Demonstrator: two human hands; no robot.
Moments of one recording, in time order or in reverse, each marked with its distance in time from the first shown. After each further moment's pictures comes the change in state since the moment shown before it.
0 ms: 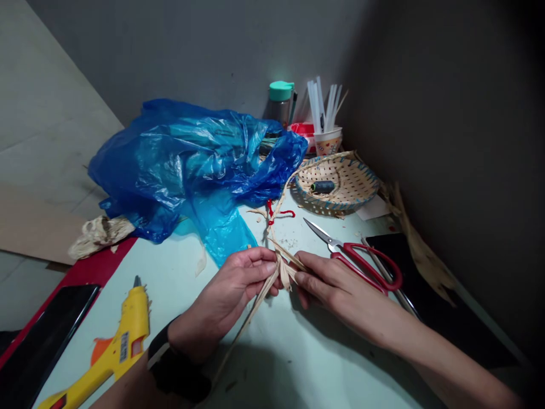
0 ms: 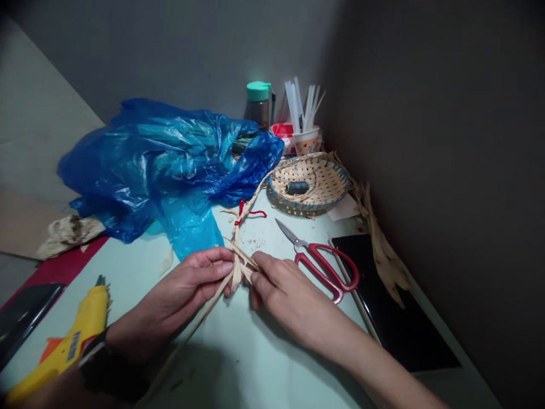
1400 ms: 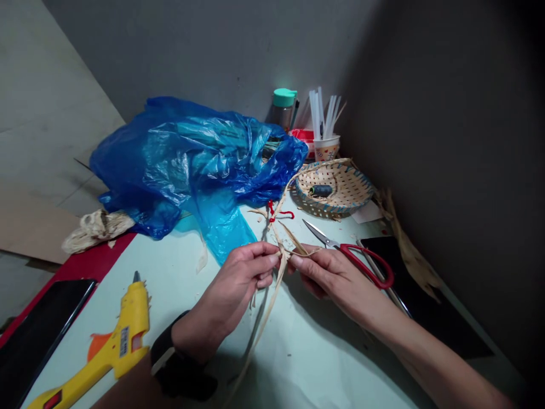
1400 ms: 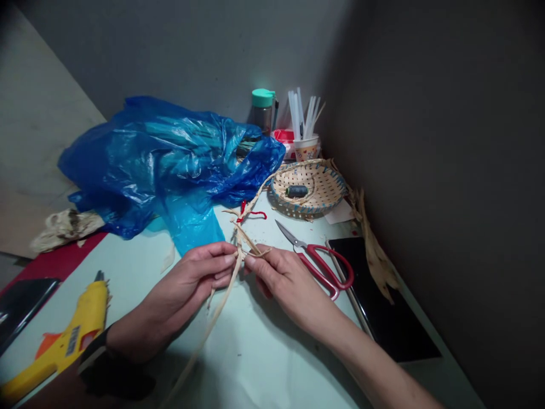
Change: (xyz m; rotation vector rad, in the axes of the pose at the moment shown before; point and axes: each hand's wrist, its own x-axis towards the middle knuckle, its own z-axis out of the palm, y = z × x) left_hand -0.004 0.003 0.009 0.010 0.059 0.114; right_hand 0.005 0.006 0.005 0.143 0.142 -0.039
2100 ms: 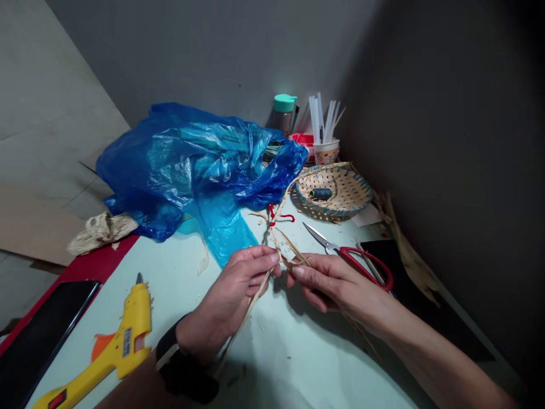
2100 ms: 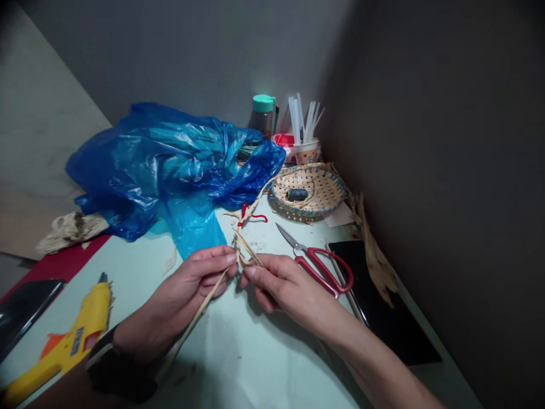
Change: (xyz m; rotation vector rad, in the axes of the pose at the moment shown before) left_hand 0.002 -0.005 -0.005 -0.026 -0.008 -0.048; right_hand -0.005 -0.002 -0.003 0.268 -0.193 0.108
